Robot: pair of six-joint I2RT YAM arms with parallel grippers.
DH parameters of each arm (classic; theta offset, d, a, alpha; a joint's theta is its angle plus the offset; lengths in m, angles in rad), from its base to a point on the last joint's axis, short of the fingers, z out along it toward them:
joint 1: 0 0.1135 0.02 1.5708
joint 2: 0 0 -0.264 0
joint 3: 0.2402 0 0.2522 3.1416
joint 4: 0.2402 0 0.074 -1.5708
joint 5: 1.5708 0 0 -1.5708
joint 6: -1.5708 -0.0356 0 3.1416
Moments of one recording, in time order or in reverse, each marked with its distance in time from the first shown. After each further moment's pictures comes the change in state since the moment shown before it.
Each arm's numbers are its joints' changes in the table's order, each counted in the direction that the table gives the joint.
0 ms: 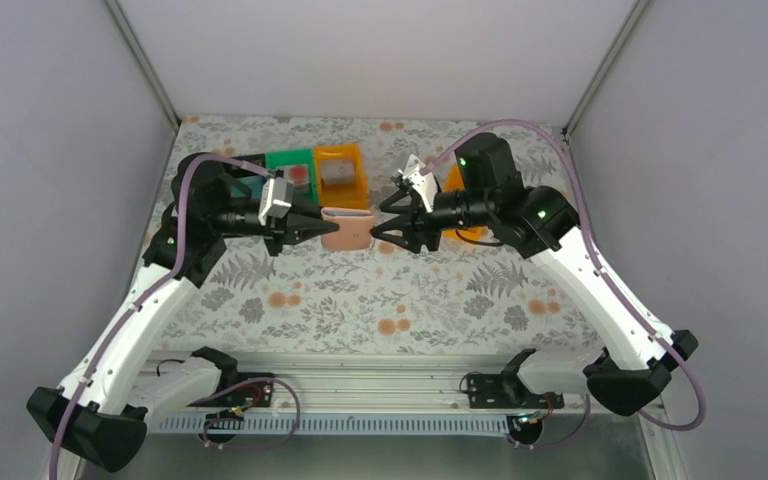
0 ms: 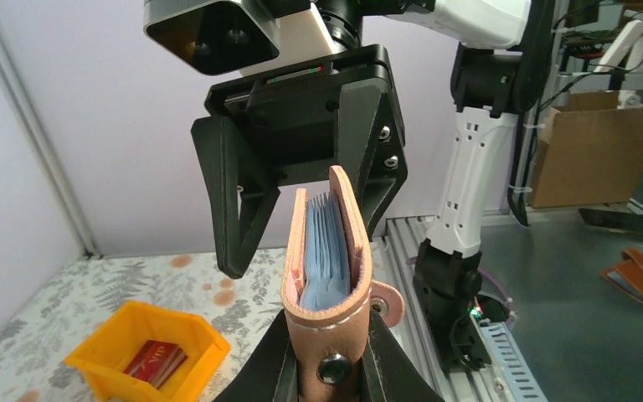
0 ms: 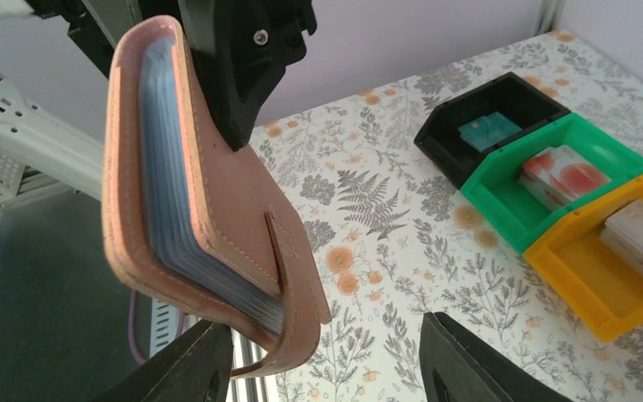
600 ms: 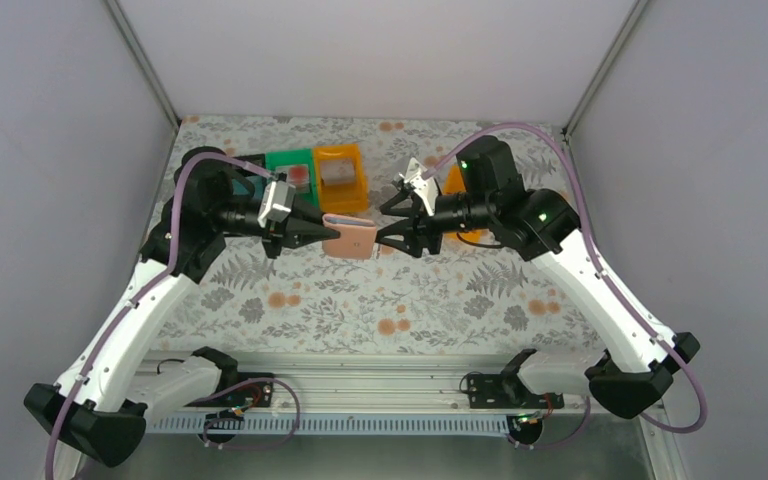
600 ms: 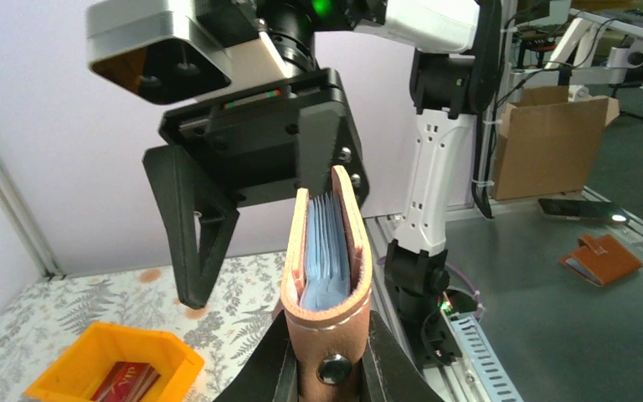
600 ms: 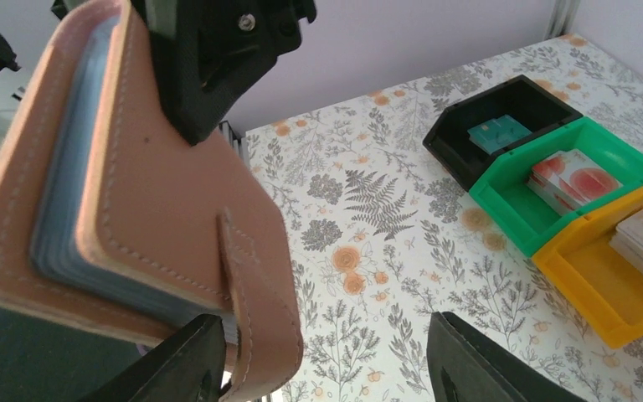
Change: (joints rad) left arm -0.020 -0.034 0.085 0.152 0.081 -0.115; right arm 0.000 0.014 -0.023 0.006 -0.021 0.024
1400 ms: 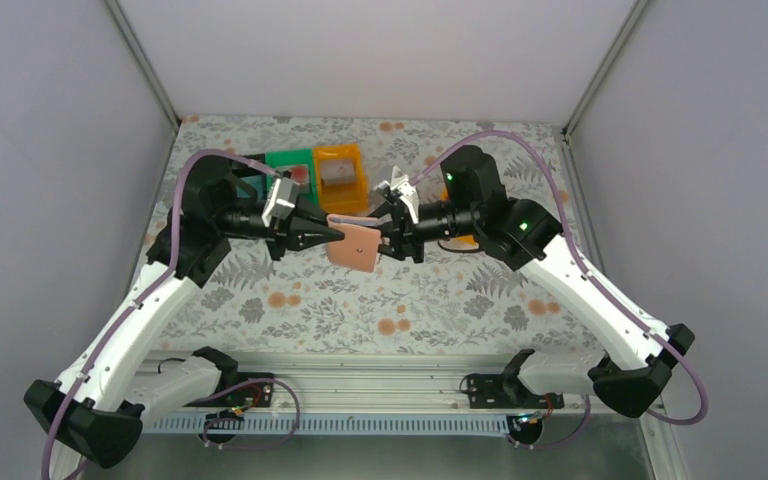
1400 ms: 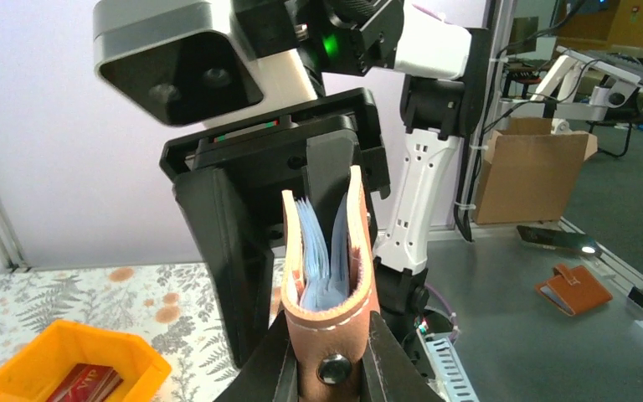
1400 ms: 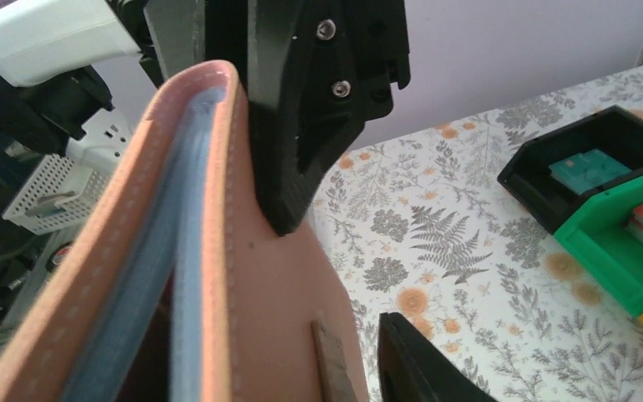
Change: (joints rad) left arm -0.041 0.008 -0.050 -0.137 -0.029 0.189; right arm 0.090 0.002 -0.094 -0.210 -0.095 -0.132
